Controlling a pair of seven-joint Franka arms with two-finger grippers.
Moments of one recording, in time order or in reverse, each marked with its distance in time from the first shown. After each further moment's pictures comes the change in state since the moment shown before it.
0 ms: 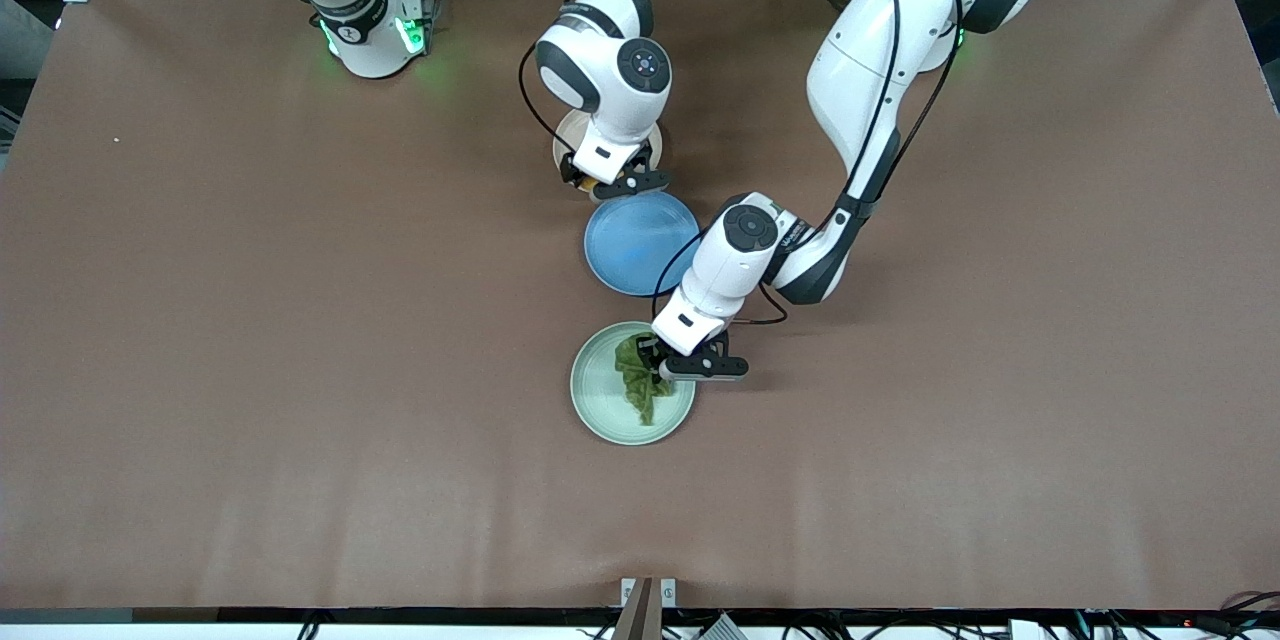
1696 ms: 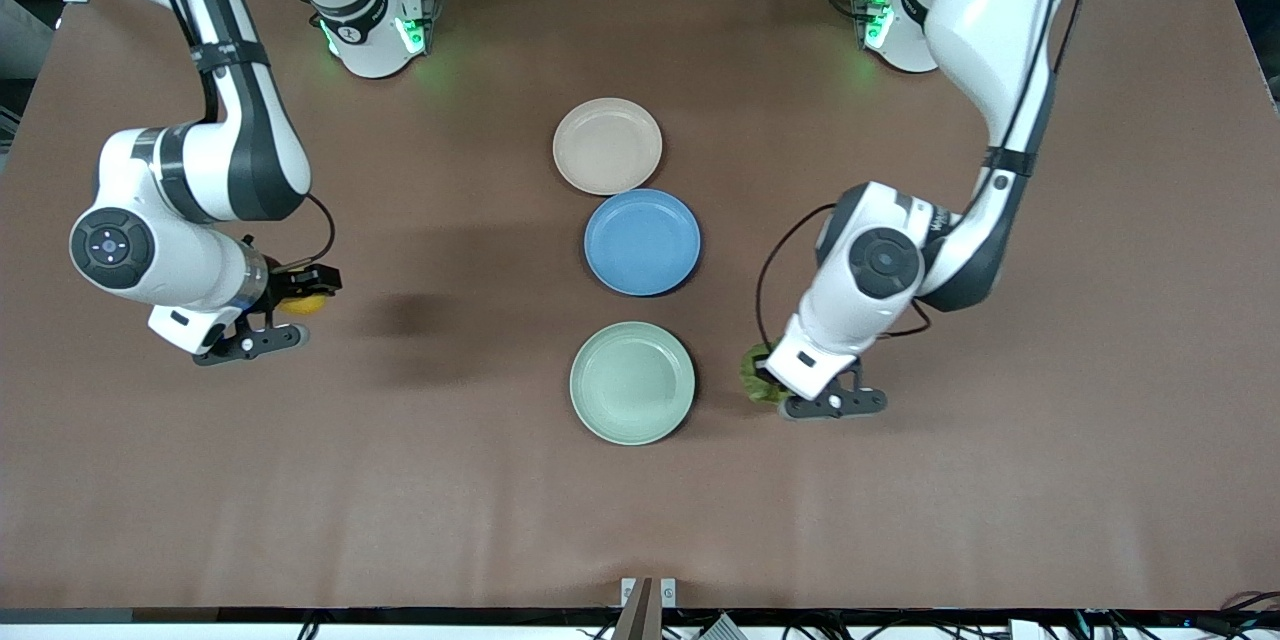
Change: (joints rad) left arm 0.213 -0.265 0.014 0.011 0.000 -0.594 0.225; right arm -0.851 -0.147 -0.023 0.094 -0.010 -0.176 -0.792
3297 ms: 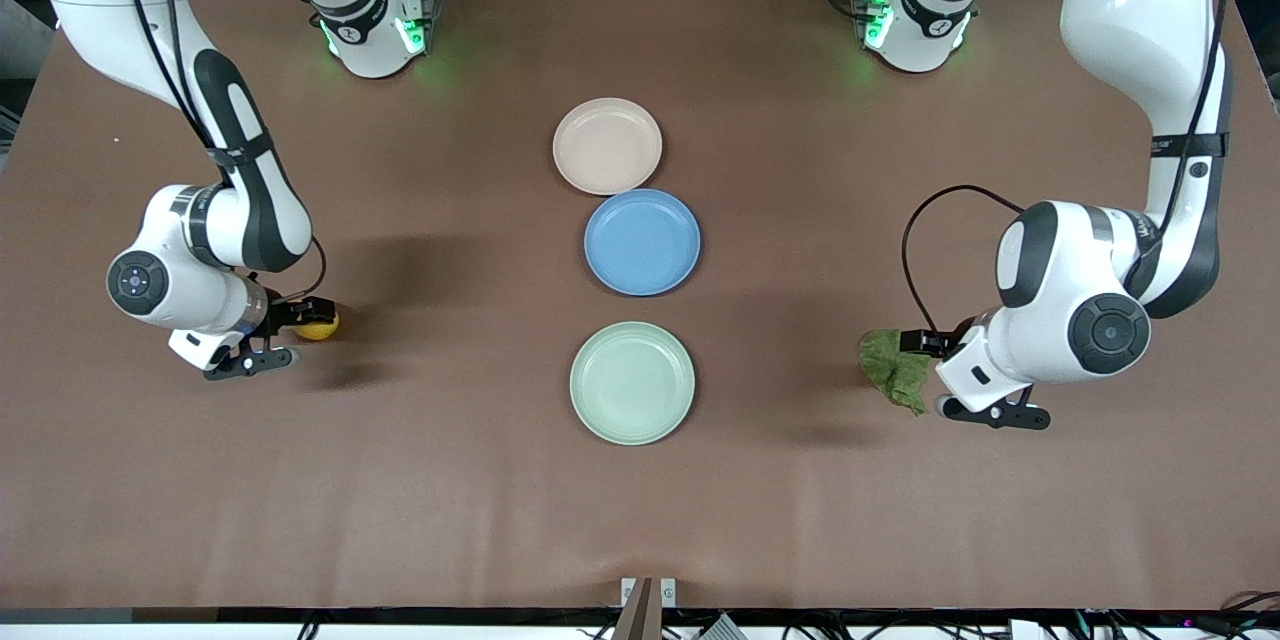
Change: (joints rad) left arm 0.257 -0.085 -0.001 0.000 0.000 -0.425 0.444; right arm -0.134 0.174 0.012 -0.141 0.076 0.364 -0.127
